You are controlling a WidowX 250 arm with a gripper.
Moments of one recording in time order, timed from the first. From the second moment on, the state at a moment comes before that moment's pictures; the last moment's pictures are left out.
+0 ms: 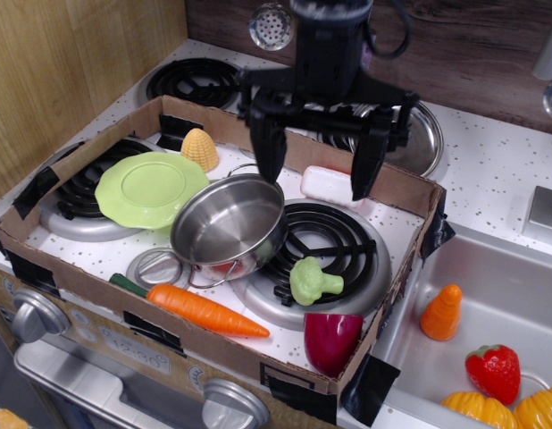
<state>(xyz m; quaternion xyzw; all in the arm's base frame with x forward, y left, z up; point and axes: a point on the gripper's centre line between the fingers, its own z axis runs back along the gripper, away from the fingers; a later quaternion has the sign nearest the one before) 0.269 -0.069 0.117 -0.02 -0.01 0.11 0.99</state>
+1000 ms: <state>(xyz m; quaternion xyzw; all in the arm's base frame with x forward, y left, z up) 0.270 -0.087 0.071 0.04 -0.03 0.30 0.95</state>
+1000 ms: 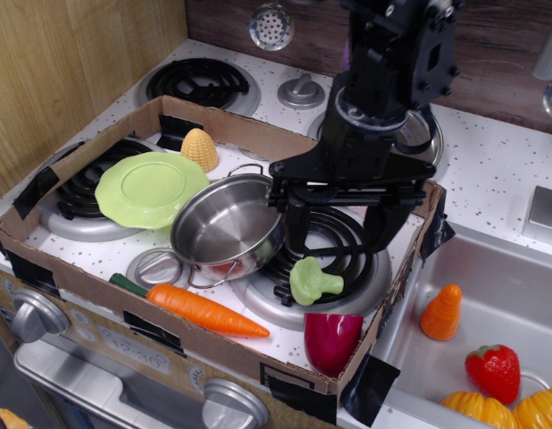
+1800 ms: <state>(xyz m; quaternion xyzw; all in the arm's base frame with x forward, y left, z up) 0.266 -0.082 0.043 0.03 -0.03 0.32 0.95</state>
